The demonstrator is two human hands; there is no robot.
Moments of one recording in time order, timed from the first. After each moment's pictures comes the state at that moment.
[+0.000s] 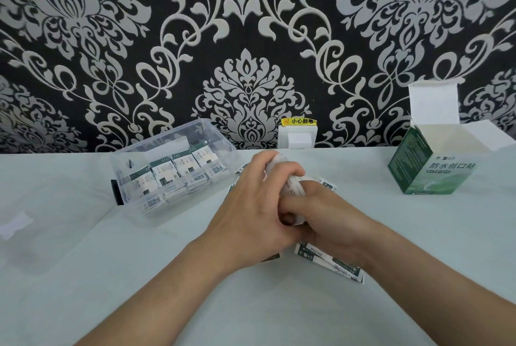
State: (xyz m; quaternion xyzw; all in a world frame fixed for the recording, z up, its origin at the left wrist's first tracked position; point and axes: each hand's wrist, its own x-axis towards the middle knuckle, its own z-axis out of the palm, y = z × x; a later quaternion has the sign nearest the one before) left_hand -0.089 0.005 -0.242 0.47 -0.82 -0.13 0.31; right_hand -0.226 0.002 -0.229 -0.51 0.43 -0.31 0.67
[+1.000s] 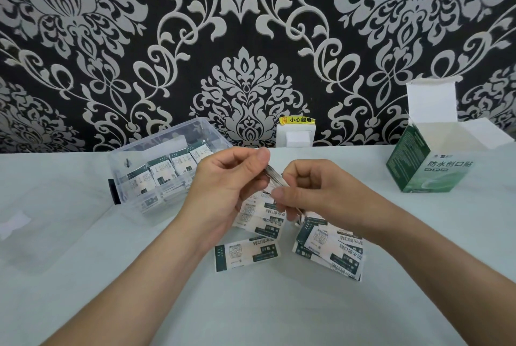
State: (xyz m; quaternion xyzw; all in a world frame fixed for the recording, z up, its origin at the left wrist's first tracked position) left_hand -0.079 -0.004 -0.211 0.40 -0.41 -0.60 0.56; right_hand -0.249 -0.008 -0.210 -0.65 0.39 -0.31 0.58
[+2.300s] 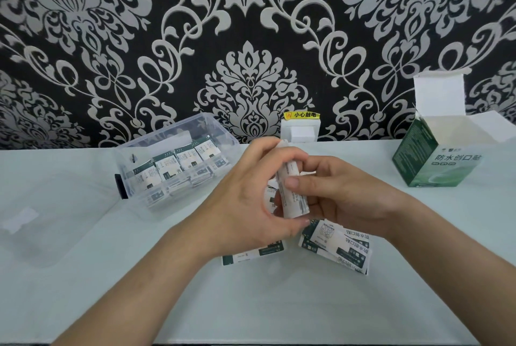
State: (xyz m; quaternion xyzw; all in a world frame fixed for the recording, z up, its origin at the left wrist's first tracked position) left_hand -0.072 0.007 -0.219 0.40 -0.83 -0.22 0.32; right_hand -0.253 -0.013 -0.214 -0.51 0.34 -0.27 0.74
